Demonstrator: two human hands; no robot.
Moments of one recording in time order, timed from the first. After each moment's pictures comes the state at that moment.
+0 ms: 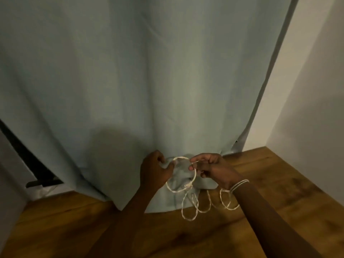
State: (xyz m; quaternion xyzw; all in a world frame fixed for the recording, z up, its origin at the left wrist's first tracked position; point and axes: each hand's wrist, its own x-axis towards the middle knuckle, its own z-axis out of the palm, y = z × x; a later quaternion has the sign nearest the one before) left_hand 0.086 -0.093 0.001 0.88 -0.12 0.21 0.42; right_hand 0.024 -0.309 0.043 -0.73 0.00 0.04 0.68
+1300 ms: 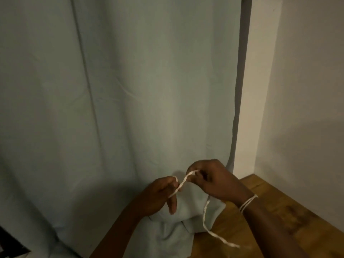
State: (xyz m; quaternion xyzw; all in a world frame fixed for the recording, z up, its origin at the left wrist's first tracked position) left_hand 0.087 -0.132 0.107 0.78 -0.44 -0.04 0.45; right_hand 0.015 -0.342 0.149 -0.89 -0.22 -0.23 0.32
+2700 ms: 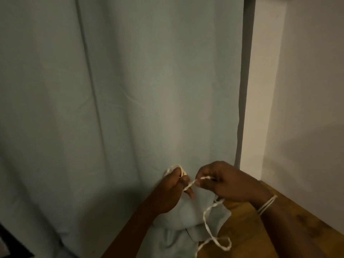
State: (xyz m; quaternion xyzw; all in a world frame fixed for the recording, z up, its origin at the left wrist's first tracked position) left_hand 0.089 -0.171 0.122 0.81 -0.36 0.03 0.46; right_hand -0.001 -0.354 0.183 -0.91 -0.23 -0.12 0.33
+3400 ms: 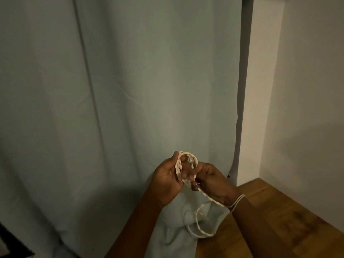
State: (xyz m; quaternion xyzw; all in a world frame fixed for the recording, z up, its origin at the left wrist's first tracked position) left_hand 0.077 -0.187 0.155 0.33 -0.30 -0.27 0.85; right_hand 0.056 -0.339 0.116 -0.65 -0.14 -0.07 0.74
